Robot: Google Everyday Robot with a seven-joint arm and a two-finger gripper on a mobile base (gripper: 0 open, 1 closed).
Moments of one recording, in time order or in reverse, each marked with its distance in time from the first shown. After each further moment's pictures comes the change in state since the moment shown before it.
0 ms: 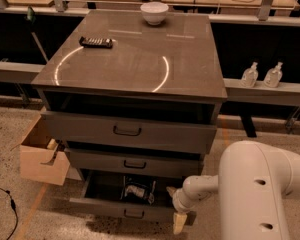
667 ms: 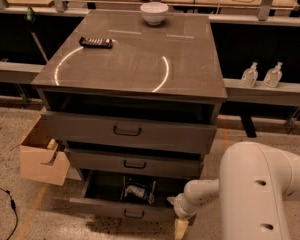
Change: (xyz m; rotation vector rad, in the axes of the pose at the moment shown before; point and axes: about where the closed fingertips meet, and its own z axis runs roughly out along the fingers) arm 0.004 0.026 0.006 -0.049 0.001 0.022
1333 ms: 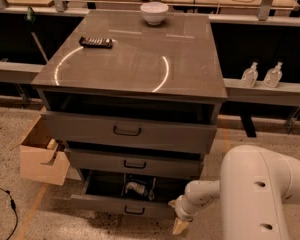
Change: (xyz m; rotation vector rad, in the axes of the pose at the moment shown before) arm 0.007 0.007 0.011 -0.034 -0.008 0.006
